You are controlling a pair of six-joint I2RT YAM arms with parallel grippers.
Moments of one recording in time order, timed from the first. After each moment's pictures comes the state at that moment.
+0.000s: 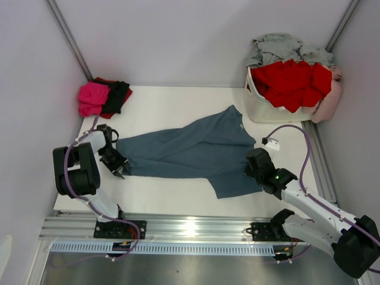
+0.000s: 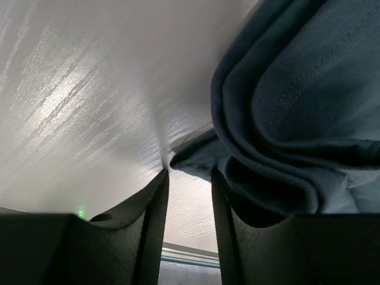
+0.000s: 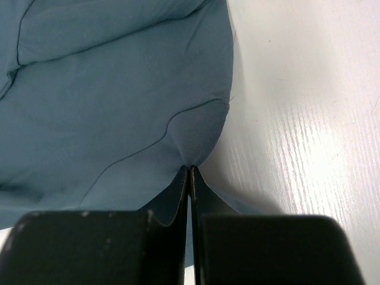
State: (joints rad) left arm 0.21 1.69 0.96 -0.88 0.05 -0.60; right arm 0.63 0.94 0.56 -0.43 0.49 0.79
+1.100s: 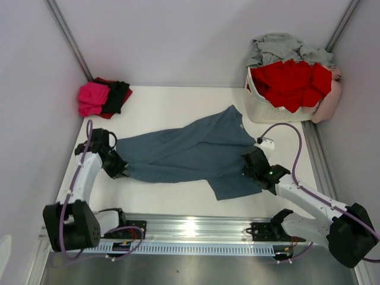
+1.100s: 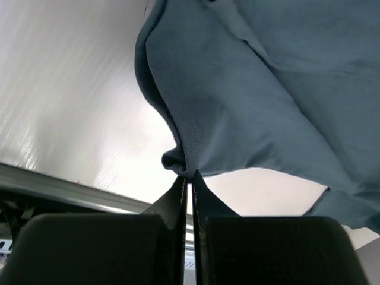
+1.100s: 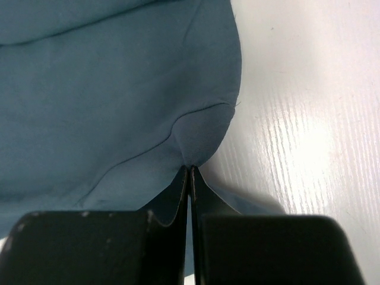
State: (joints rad) left arm 0.13 1.20 0.83 -0.98 0.12 -0.60; right arm 0.63 1.04 0.58 -0.42 0.48 0.78
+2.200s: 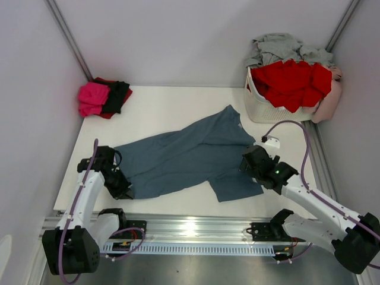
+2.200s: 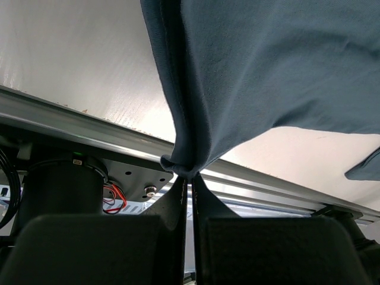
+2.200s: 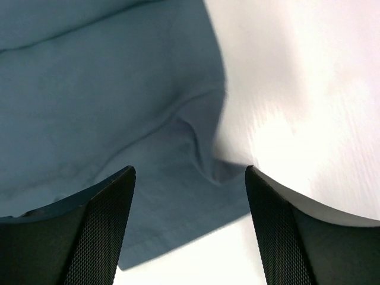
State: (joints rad) left arm 0.07 0.95 0.67 -1.20 0.18 -0.60; right arm 0.68 1.00 0.71 -0.65 0.54 0.81
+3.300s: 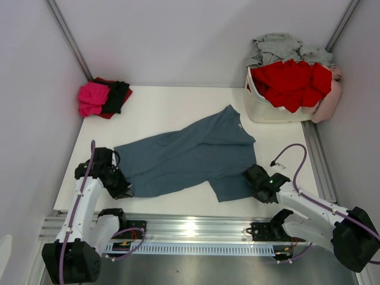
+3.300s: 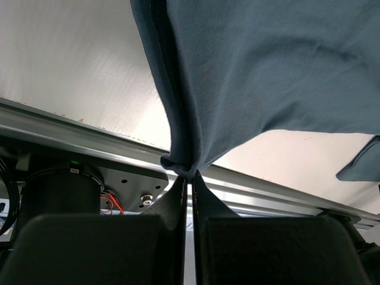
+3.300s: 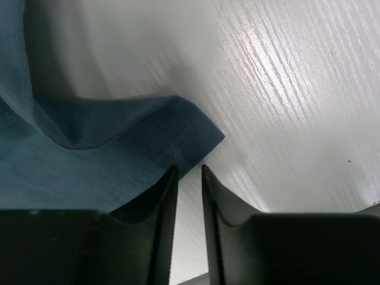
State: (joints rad) left arm 0.07 0.87 0.67 -1.19 0.18 -0.59; right arm 0.69 0.99 0.46 -0.80 0.45 1.23
